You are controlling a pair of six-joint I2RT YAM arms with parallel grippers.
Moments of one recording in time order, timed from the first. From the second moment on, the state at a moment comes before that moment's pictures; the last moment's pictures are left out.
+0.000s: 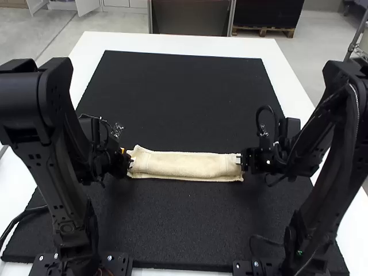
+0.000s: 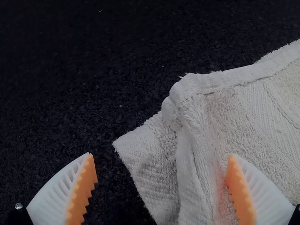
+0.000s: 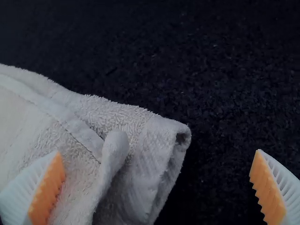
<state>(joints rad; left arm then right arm) 0.21 1.56 0.20 0.66 0.47 0.45 -0.06 1.68 0.37 0.48 -0.59 -0.19</state>
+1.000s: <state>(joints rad) 0.22 1.56 0.20 0.67 0.47 0.45 -0.04 1.70 0.37 0.49 -0.58 -0.19</state>
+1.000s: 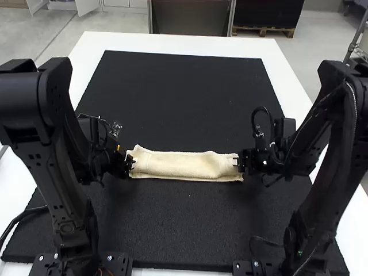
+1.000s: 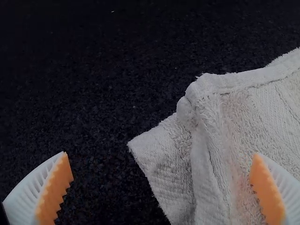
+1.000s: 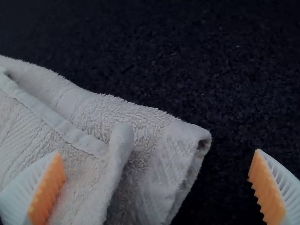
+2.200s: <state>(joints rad) 0.22 1.56 0.20 0.67 0.47 0.45 -0.17 1.64 0.45 0.28 -0.76 -0.12</state>
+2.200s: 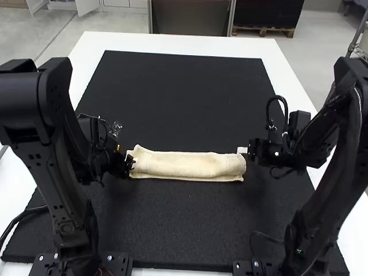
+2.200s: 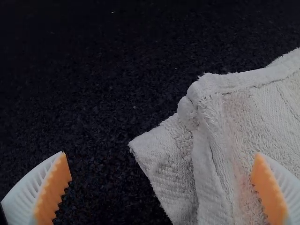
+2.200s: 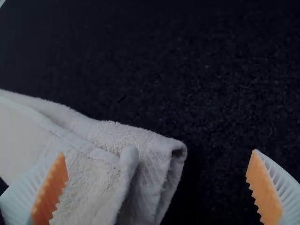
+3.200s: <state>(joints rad) 0.22 1.56 0.18 0.68 0.47 0.45 -0.14 1.69 0.48 0.17 -0.81 -0.12</state>
